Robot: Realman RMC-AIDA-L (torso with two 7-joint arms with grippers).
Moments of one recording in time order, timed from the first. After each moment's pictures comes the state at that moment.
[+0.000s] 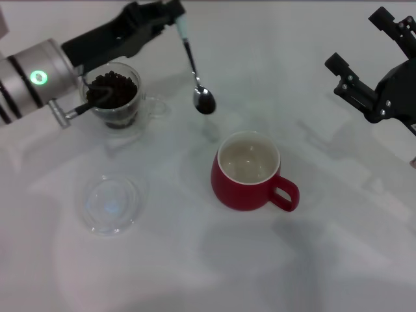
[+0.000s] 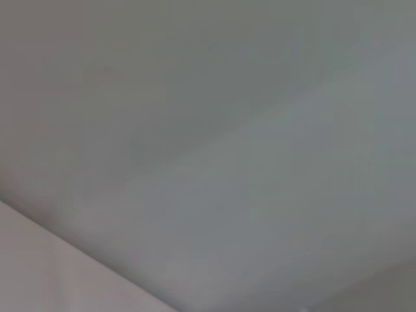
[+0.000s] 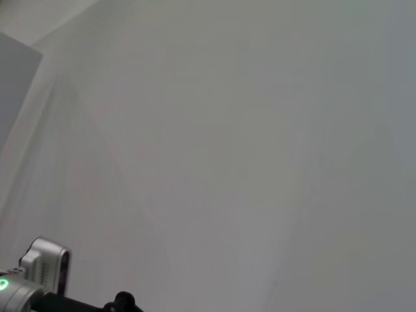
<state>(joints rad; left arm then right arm) -0.83 -2.04 2.84 -0.08 -0.61 1.36 -1.85 0.31 2.01 -2.13 -0.06 0.14 -1.80 0.19</state>
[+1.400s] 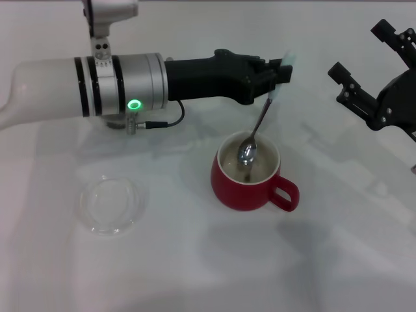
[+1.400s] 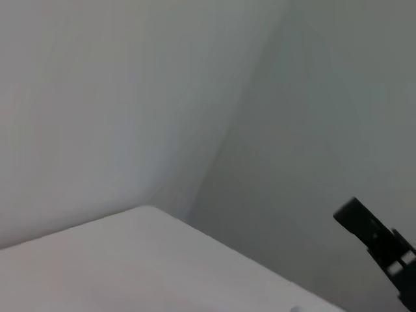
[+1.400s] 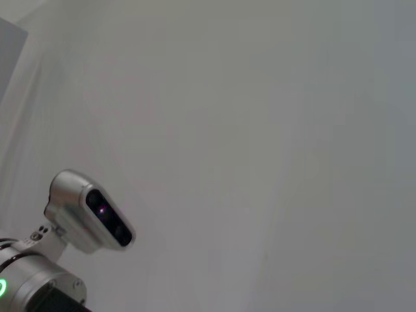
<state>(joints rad) -1.00 -2.07 2.84 0.05 -0.30 1.26 -1.23 0.29 2.01 -2.13 -0.06 0.14 -1.76 0.20</state>
